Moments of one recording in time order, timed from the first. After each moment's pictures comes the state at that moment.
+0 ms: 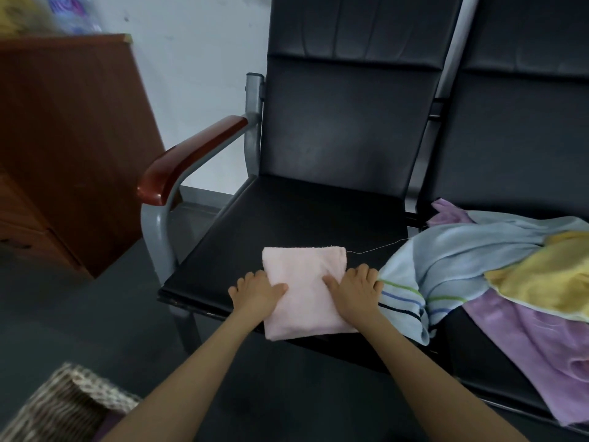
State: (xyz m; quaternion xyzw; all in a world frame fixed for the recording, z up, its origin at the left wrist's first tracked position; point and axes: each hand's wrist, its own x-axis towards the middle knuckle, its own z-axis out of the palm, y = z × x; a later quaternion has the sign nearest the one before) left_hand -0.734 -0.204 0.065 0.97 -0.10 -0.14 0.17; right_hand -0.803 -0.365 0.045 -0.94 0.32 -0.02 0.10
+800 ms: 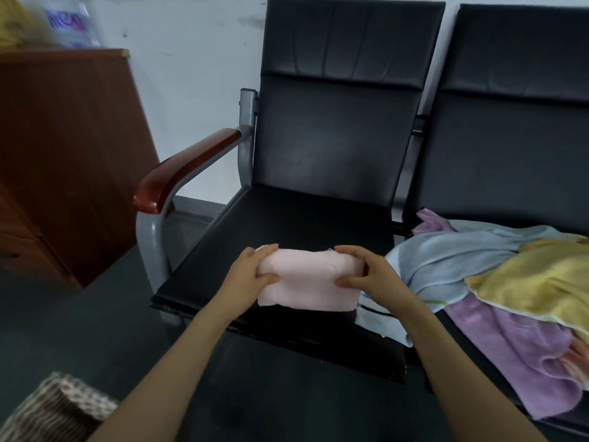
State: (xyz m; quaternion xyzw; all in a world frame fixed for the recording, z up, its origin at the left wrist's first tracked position) left_hand -0.733 -0.181 0.103 0.84 -0.29 -0.08 0.45; right_hand -0.847 -0.409 0.115 -0.85 0.11 -0.08 0.52
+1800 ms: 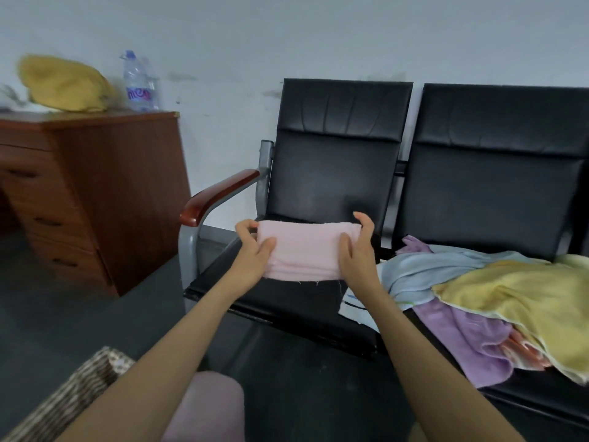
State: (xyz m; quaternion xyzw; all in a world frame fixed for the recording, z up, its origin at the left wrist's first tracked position) left_hand -0.834 -0.160 0.193 0.75 -0.26 0.01 0.60; right_hand -0.914 -0.345 0.190 -0.79 0.11 -0.36 0.48
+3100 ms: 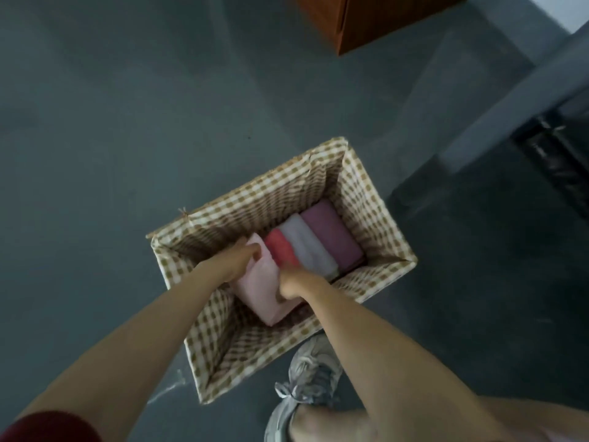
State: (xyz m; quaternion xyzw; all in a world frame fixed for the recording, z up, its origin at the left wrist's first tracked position) left_hand -0.841 0.283 -0.187 0.89 0.14 -0.36 0.24; right_hand -0.815 0.132 -0.178 -0.81 -0.16 0.56 0.09
